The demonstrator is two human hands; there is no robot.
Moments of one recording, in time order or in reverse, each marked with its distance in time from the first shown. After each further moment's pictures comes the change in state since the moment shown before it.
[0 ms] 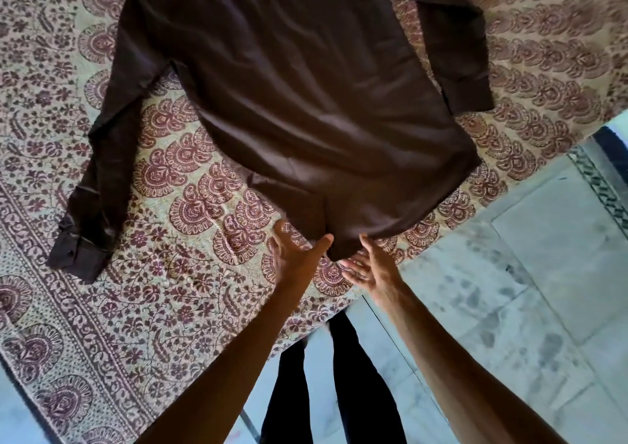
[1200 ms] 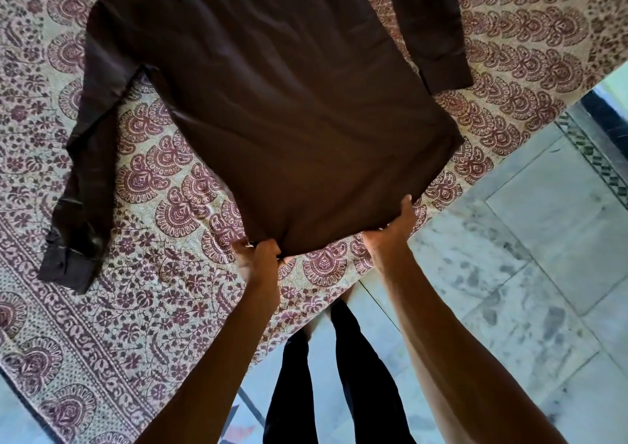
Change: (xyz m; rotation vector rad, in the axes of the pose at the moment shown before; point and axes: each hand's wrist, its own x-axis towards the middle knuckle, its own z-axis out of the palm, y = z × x) left_hand -0.005 0.000 -0.022 -0.479 0.205 -0.283; right_hand 0.010 -0.046 -0.002 0.871 -0.018 -0.199
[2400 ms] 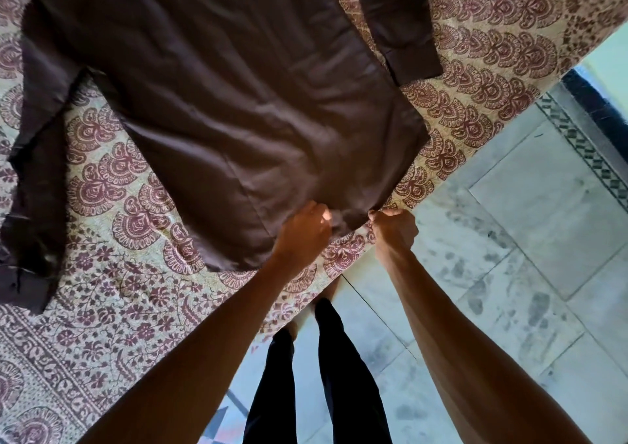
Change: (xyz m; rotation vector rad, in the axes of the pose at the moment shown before) left_hand 0.009 -0.033 0.115 1.313 -0.630 1.049; right_hand 0.060 -0.057 -0.043 -1.192 0.385 -0.369
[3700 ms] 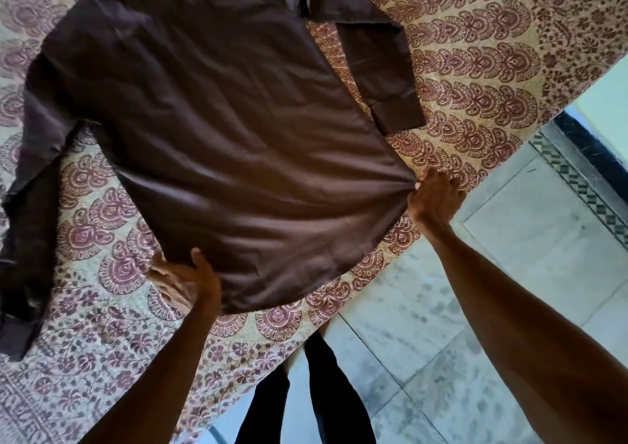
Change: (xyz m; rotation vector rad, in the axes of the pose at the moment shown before) left_hand -0.023 -0.091 -0.048 -0.233 0.767 -1.083; right_hand 0.109 -0.114 -0.056 -0.815 0.307 -0.643
